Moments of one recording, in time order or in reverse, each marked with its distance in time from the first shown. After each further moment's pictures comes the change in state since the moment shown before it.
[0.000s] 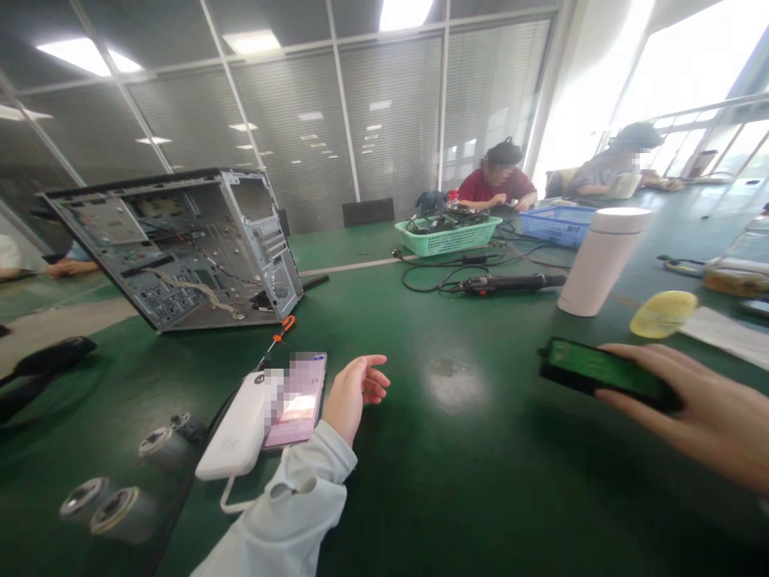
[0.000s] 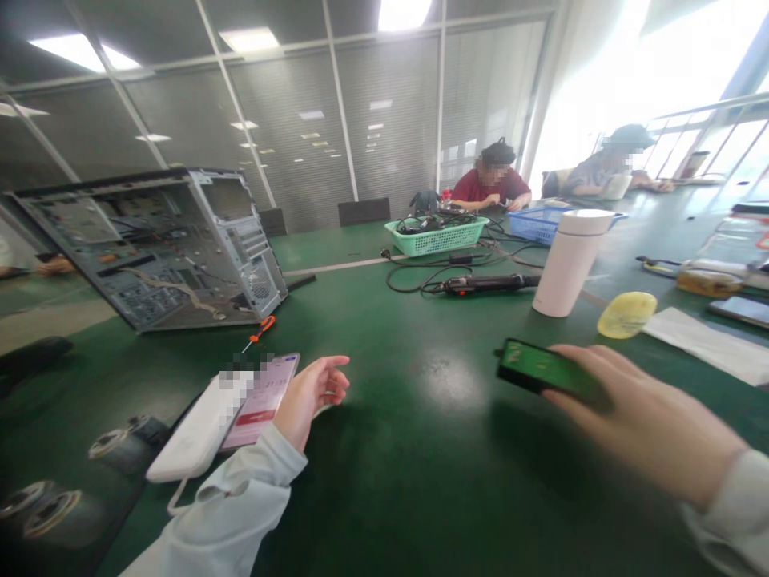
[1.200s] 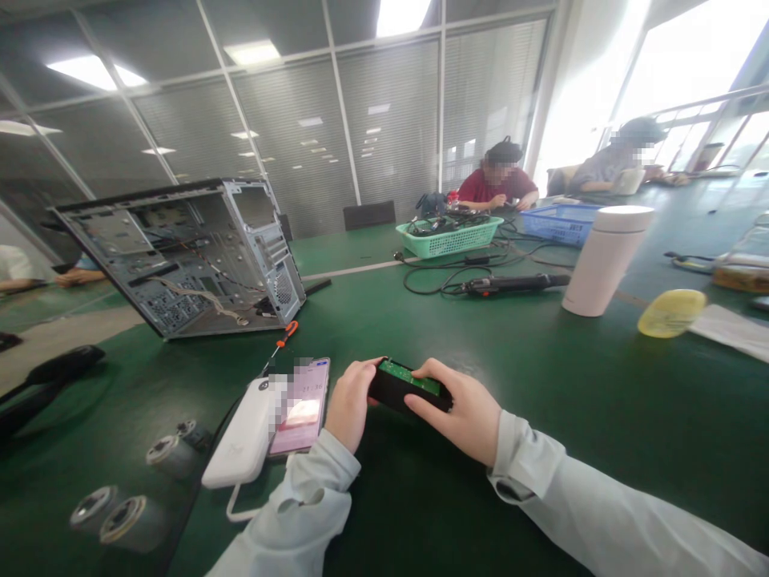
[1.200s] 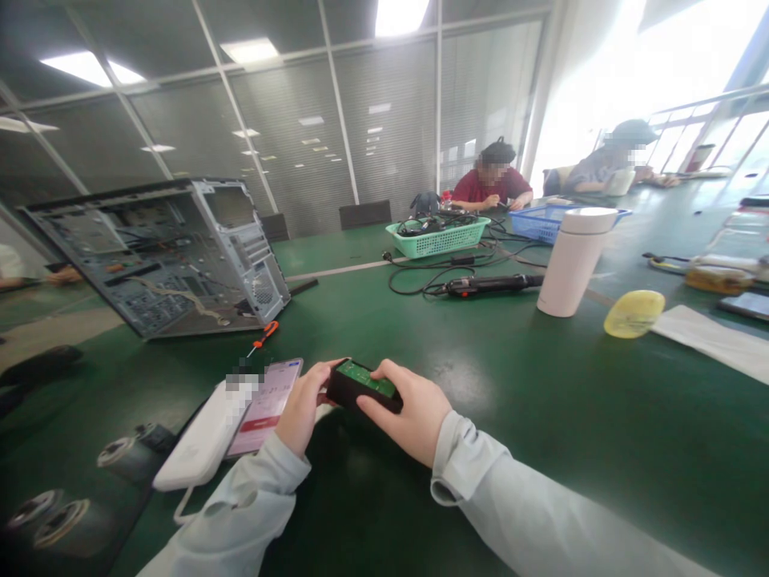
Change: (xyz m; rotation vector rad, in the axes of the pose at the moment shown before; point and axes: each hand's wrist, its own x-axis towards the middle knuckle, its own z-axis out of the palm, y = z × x) left_hand -0.002 0.001 -0.006 0.252 0.014 0.210; right_hand 0.038 -0.169 0.097 0.615 -0.246 -0.072
